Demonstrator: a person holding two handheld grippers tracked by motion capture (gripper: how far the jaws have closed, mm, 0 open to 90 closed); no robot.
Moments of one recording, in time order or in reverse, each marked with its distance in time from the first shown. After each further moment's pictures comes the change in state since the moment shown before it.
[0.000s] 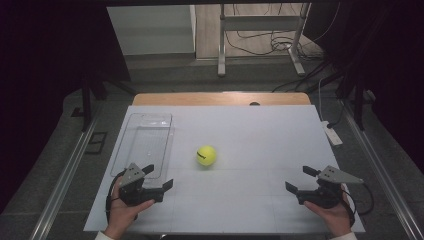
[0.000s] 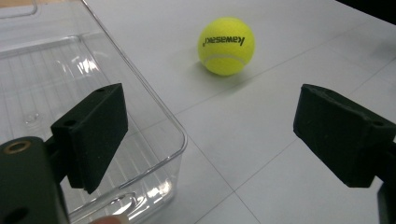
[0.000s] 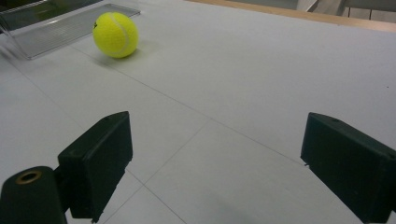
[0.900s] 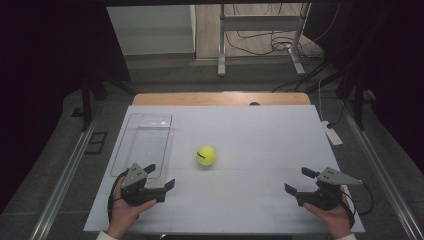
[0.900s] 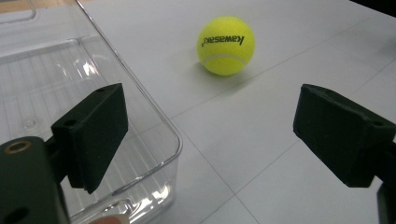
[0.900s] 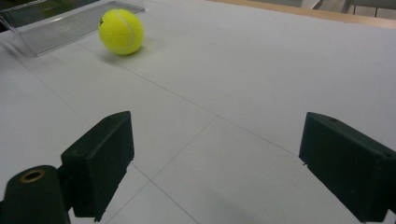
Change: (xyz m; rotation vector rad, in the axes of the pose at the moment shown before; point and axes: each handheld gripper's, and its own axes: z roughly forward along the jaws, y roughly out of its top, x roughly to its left) left arm -0.003 0.000 0.004 0.000 0.011 0.025; right arm 0.004 -0.001 -0.001 0.009 0.011 -0.004
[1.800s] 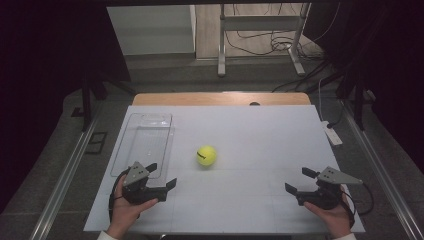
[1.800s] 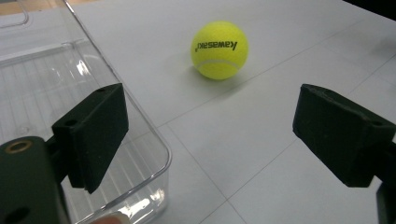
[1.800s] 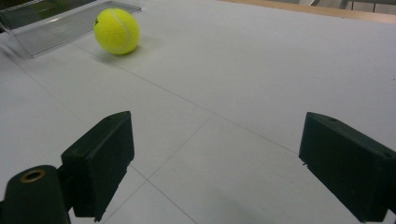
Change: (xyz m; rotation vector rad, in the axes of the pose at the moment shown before) left arm -0.005 0.009 0.000 0.013 -0.011 0.001; right arm -0.002 -0.001 0.001 0.003 -0.007 0.017
